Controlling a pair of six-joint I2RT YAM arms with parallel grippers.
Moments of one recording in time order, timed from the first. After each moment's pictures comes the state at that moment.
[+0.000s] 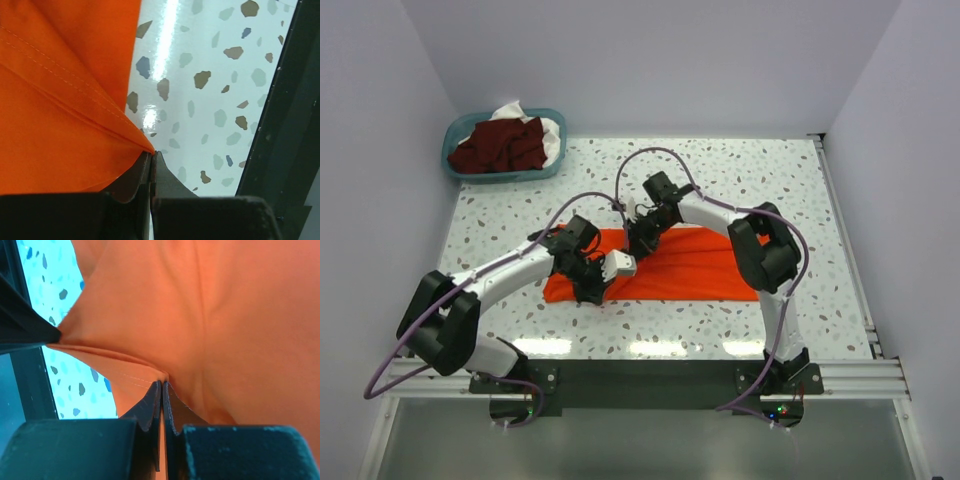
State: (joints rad) left arm -0.56 1.42 0.84 -0.71 0.53 0.64; right arm 0.60 2.14 1.57 -0.62 -0.80 -0.31
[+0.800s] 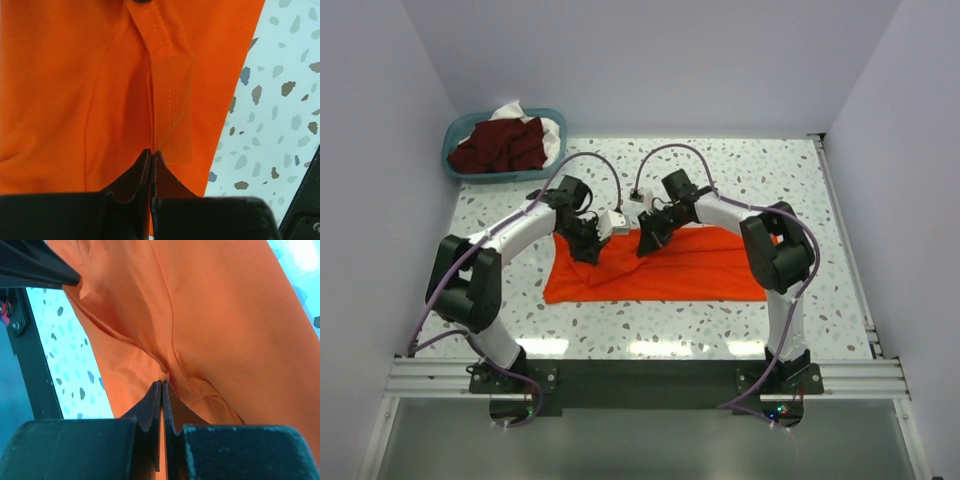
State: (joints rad) left arm -0.38 1.66 1.15 -0.82 0.51 0.79; right arm 0.52 2.08 1.44 -0.48 -0.82 -0.18
